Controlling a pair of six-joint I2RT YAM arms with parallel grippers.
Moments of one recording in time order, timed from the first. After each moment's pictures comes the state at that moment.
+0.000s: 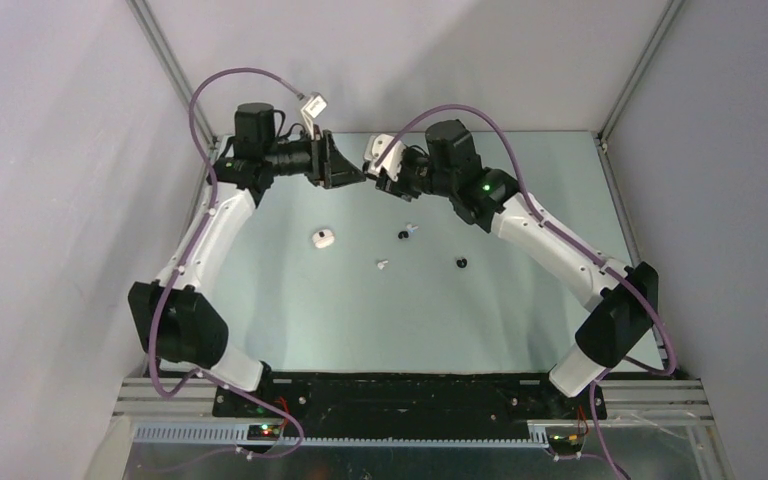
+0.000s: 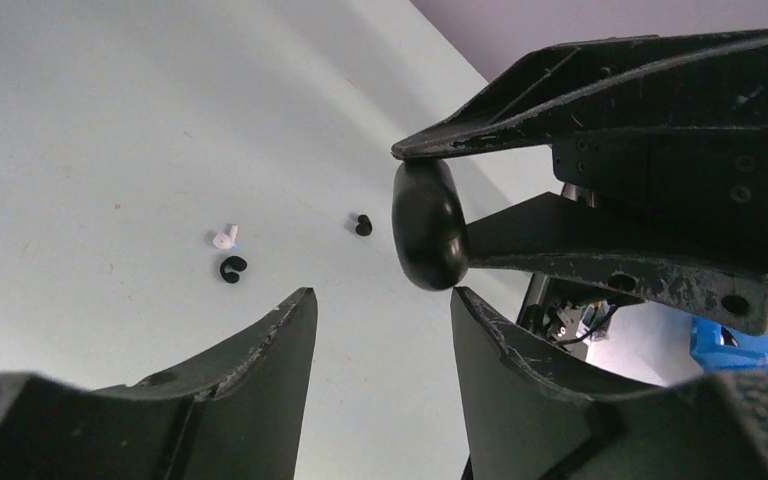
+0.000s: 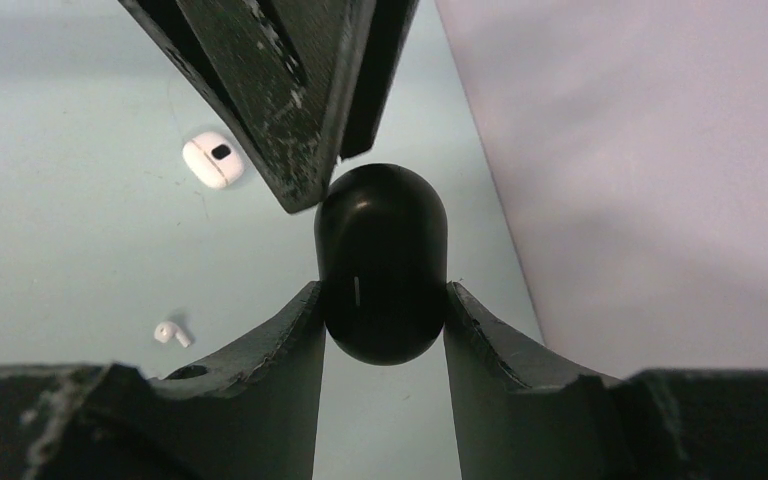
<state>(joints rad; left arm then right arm) -0.18 1.52 1.47 -0.42 0.95 -0.16 0.71 1.62 1.60 -0.33 -0.28 -0.70</state>
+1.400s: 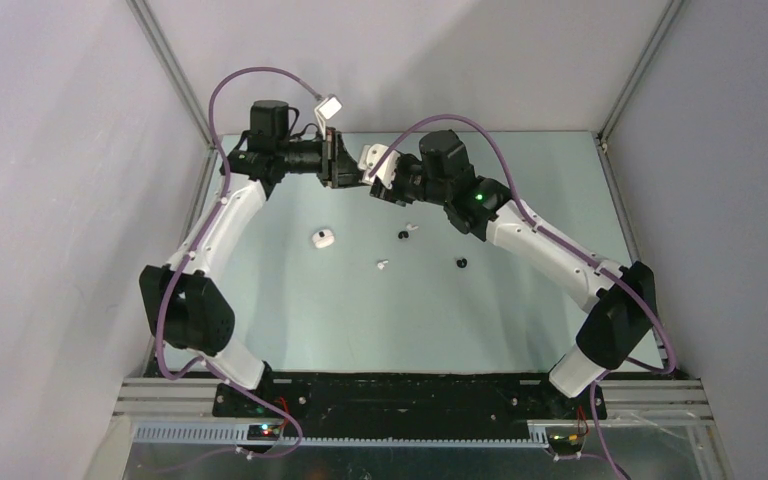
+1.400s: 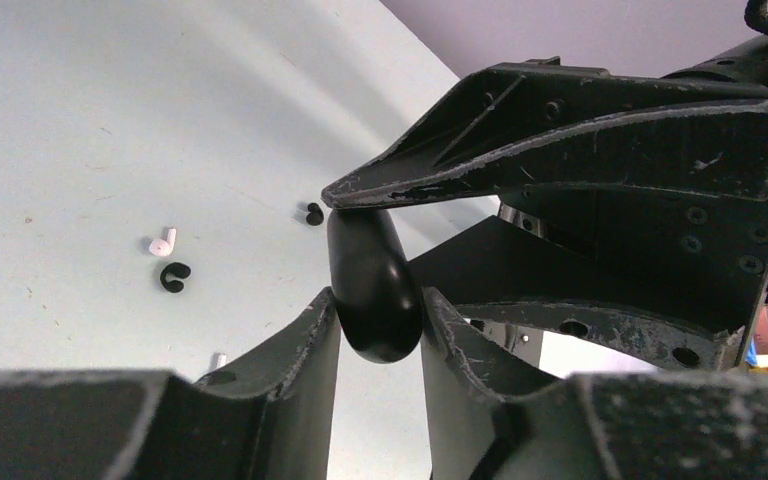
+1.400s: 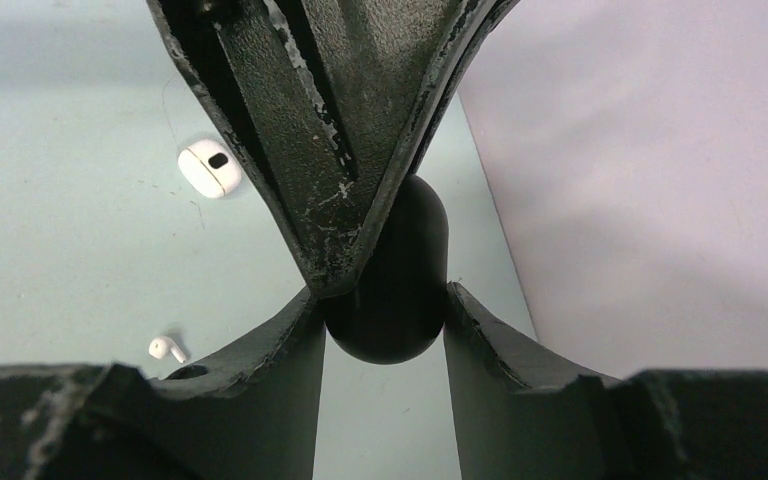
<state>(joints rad) -0.23 1.61 1.55 -0.47 1.07 -0.14 0.75 1.62 1.53 -0.23 -0.24 -0.71</state>
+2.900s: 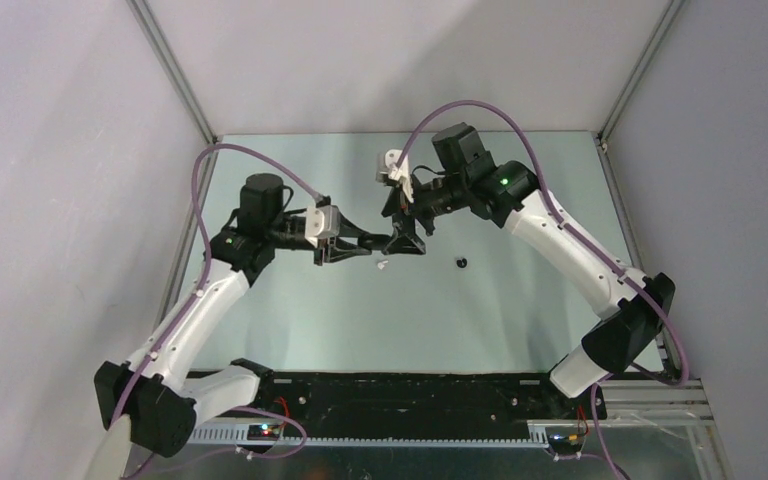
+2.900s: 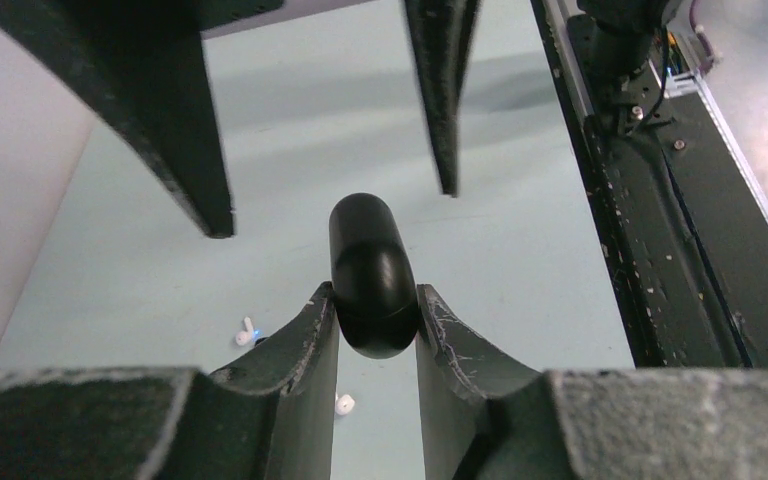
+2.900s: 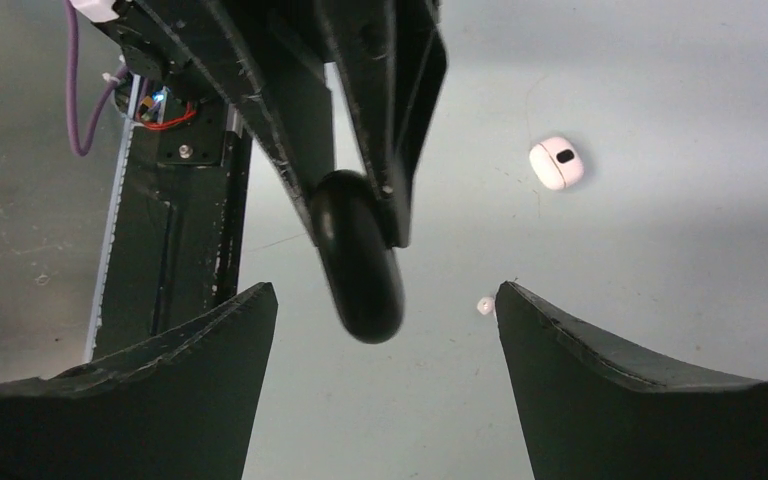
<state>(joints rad) -0.34 1.11 0.99 -0.32 1.16 0.64 0.70 1.58 1.70 -0.78 -0.79 -0.52</state>
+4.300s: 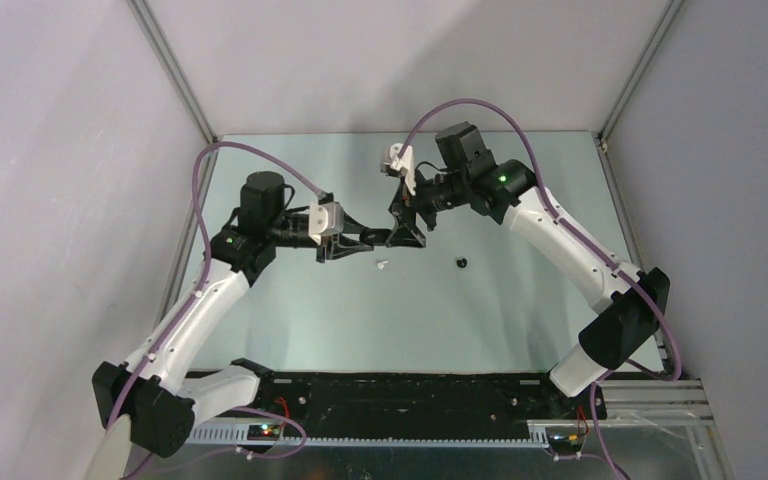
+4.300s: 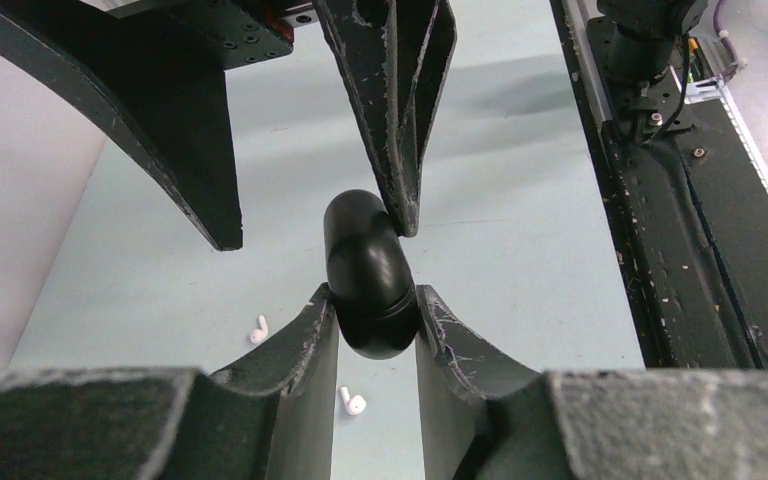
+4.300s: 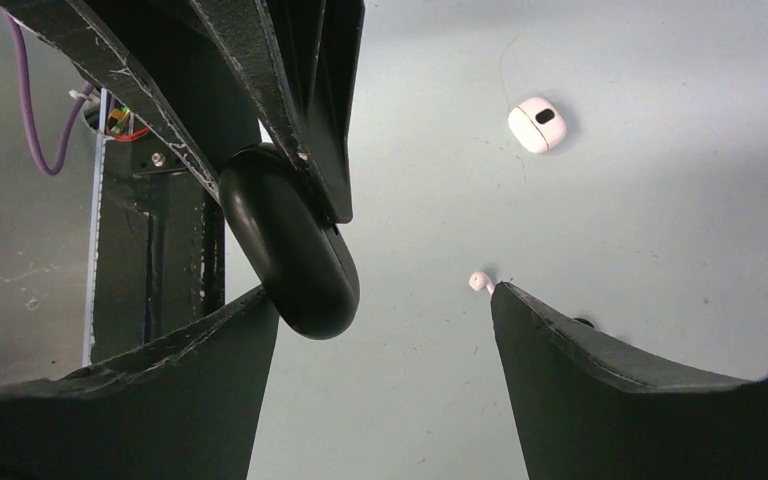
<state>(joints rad) -0.37 1.10 1.01 -0.33 1.11 0.63 0.66 1.60 1.66 -0.73 -0.75 -0.44</state>
